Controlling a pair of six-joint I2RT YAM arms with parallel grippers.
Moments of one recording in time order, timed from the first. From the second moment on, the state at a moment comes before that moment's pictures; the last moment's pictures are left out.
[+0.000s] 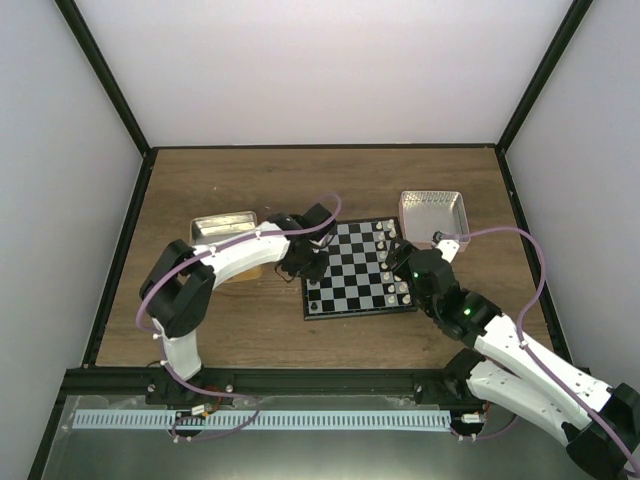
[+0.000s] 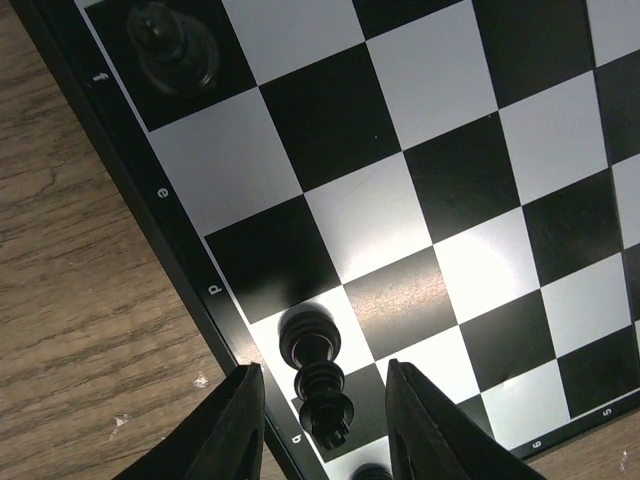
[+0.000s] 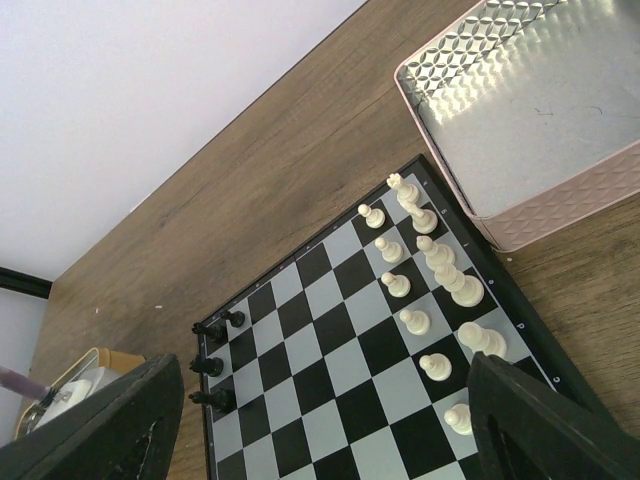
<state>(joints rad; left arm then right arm) -0.78 1.83 1.34 -0.83 0.05 -0.51 0.71 0.76 0.55 -0.31 0.49 1.01</state>
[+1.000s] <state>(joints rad) -0.74 1.96 1.48 -0.85 -0.05 -0.51 0.71 0.74 0.55 -0.32 0.50 1.01</state>
